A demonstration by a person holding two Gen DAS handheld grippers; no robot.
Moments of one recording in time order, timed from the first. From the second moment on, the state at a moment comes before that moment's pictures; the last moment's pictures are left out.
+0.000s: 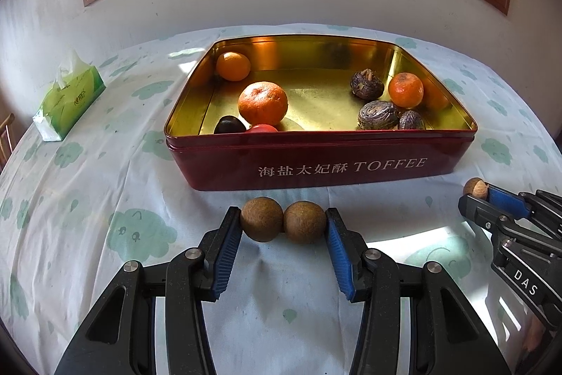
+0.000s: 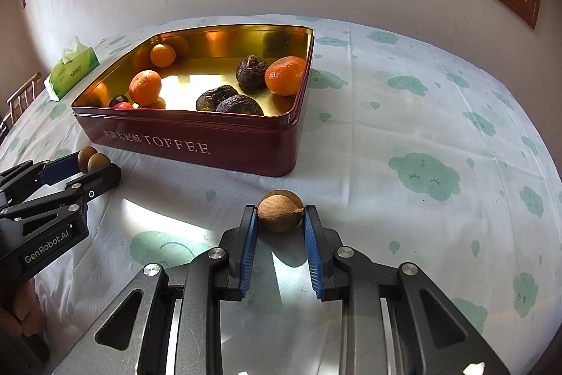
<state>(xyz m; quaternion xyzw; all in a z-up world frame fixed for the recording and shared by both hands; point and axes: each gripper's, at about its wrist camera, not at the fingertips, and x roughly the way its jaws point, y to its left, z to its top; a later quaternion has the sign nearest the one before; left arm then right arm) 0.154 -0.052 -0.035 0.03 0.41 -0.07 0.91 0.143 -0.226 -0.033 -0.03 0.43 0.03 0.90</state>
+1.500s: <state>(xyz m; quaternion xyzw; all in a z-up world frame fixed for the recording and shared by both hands) 0.149 -0.024 0.021 -0.01 0.37 -0.07 0.92 0.139 -0.200 0.023 -0.03 0.39 0.06 0.92</state>
